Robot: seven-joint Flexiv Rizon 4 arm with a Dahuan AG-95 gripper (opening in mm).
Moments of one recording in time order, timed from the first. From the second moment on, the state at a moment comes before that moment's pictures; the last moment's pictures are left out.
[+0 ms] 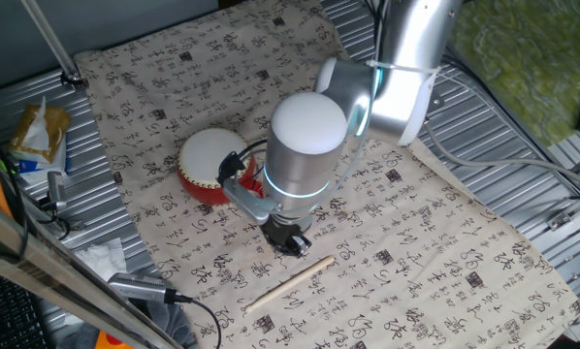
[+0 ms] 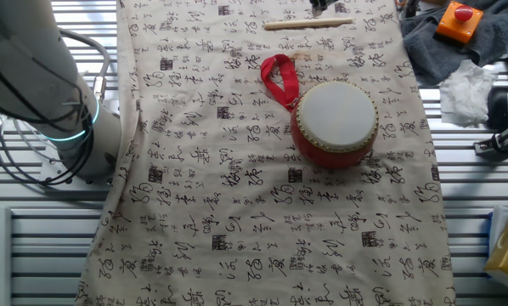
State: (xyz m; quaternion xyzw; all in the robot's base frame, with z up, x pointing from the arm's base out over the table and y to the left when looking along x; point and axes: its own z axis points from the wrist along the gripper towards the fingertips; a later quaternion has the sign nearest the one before) arm 0.503 0.290 0.106 -0.19 0.98 0.00 0.06
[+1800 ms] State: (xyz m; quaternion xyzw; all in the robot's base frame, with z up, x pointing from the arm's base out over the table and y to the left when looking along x) arm 0.466 0.346 0.059 -0.12 0.99 0.04 0.06
